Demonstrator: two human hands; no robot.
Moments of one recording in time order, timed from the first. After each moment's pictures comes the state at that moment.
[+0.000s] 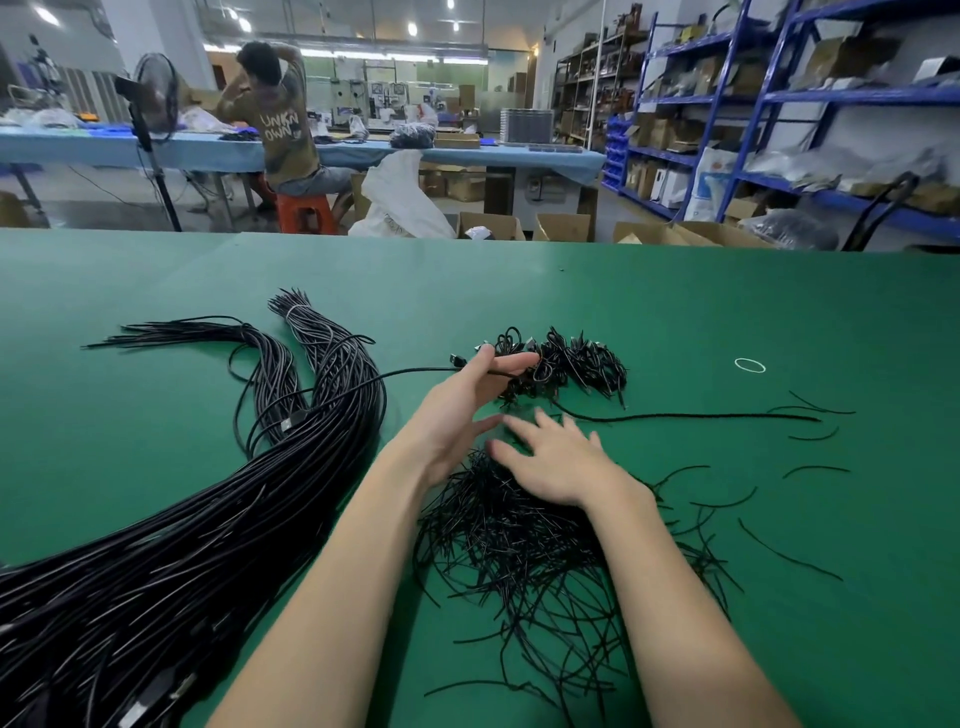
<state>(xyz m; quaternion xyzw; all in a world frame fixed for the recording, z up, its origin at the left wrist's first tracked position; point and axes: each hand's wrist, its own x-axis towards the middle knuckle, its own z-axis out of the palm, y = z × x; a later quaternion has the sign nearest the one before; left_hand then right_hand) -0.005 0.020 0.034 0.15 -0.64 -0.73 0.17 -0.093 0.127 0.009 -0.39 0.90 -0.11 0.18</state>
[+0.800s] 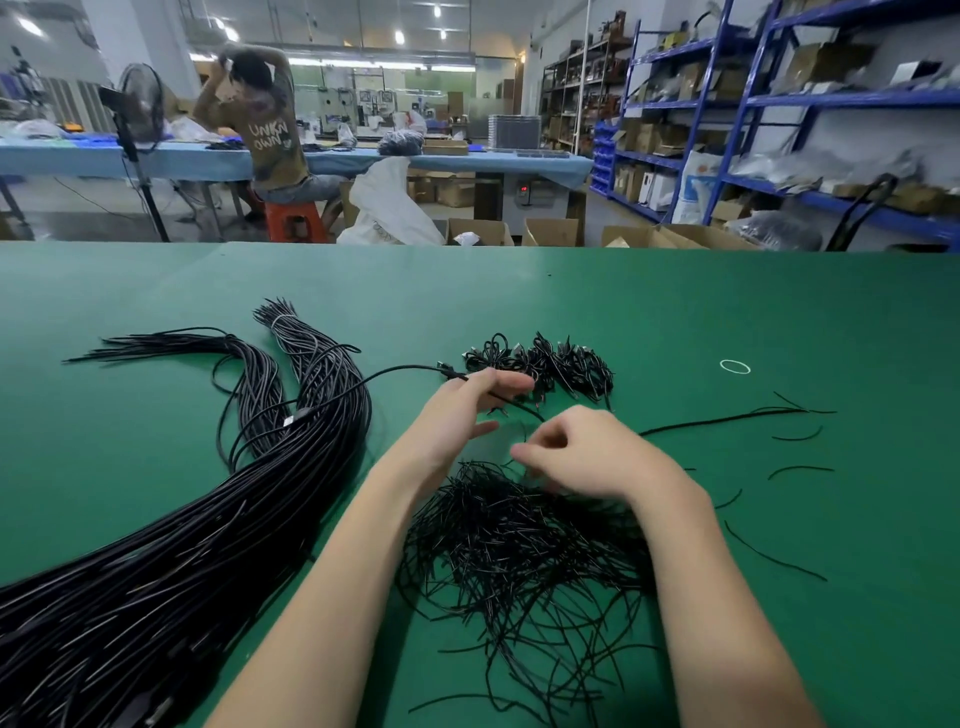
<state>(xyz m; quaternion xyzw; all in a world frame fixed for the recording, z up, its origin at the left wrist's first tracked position) -0.009 0.029 0.037 0.15 -0.71 -0.67 0.19 -0.104 0.168 0.043 -0.38 0.88 -0.24 0.19</state>
